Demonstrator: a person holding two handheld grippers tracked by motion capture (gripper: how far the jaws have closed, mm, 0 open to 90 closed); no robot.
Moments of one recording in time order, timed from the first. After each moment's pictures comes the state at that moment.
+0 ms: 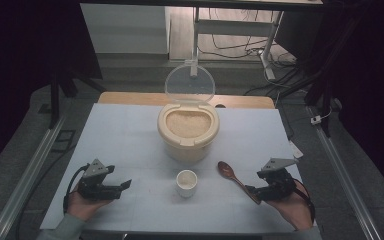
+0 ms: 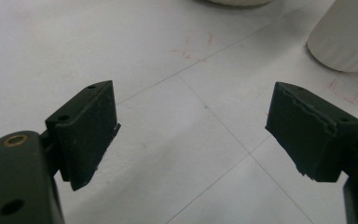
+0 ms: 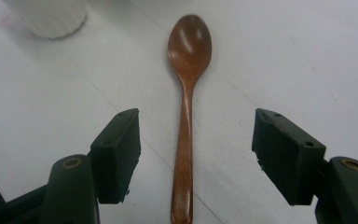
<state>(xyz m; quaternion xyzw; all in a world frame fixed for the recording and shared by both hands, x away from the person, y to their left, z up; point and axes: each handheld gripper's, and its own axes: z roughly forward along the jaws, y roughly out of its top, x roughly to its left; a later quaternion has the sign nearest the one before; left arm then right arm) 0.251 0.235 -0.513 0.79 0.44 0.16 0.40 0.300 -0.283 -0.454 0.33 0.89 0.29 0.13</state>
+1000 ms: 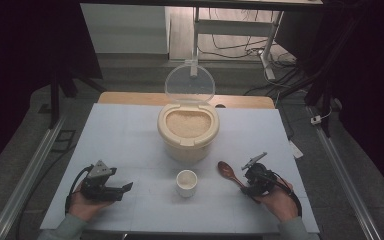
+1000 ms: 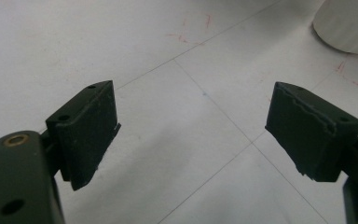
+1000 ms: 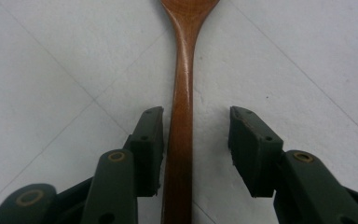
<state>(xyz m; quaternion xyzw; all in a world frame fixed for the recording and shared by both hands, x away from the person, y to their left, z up) 0.254 0.231 -0.520 0.80 0.43 0.15 0.38 0.330 -0.253 -0.494 0.35 0.92 0.14 0.09</state>
